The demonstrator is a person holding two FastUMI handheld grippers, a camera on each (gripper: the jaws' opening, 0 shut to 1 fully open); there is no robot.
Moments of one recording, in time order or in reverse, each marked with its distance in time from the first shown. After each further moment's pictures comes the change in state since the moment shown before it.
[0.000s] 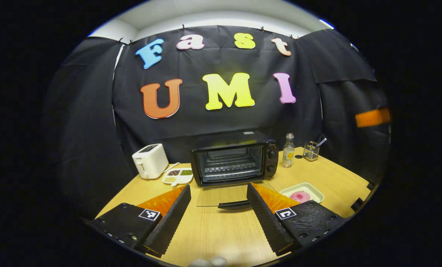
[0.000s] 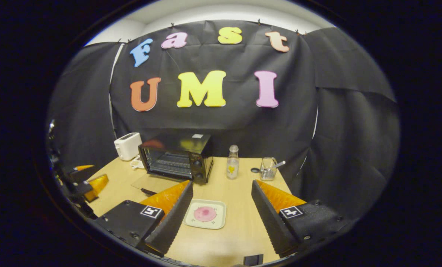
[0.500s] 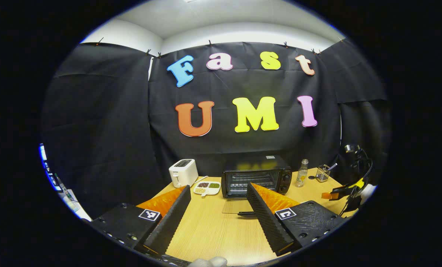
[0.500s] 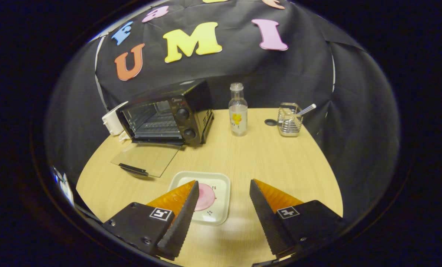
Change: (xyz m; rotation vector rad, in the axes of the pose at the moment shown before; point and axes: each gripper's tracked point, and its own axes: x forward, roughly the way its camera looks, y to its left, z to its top) left arm -0.081 0.038 0.076 -0.063 -0.058 0.232; right arm 0.154 -0.007 -0.114 0.079 0.324 0.101
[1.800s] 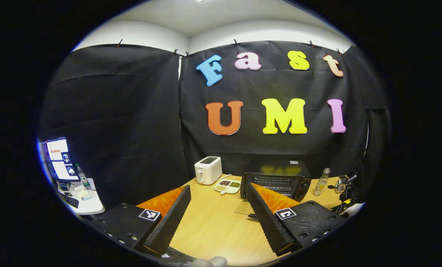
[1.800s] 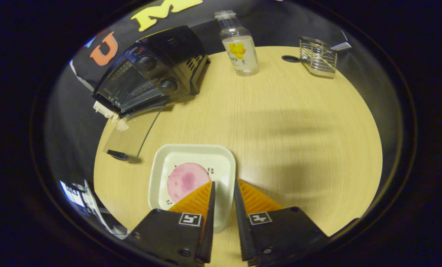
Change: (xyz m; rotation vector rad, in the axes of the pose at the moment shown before) left arm -0.011 -0.002 0.012 -0.056 0.040 0.233; right arm 0.077 -0.010 -0.068 0.170 0.428 0.098
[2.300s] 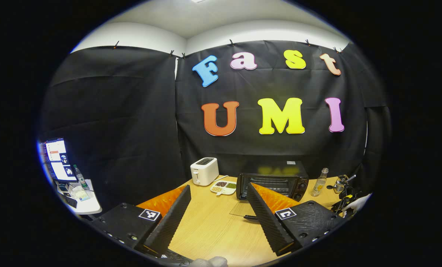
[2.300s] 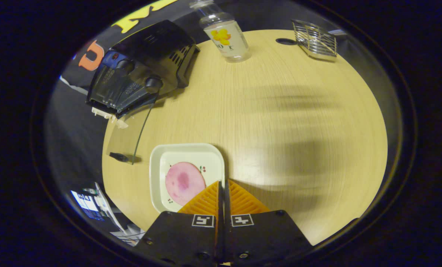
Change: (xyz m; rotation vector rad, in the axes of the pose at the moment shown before) left arm 0.005 -0.019 0.000 0.009 -0.020 -0.005; right arm 0.000 -0.007 0.002 0.086 0.164 0.074
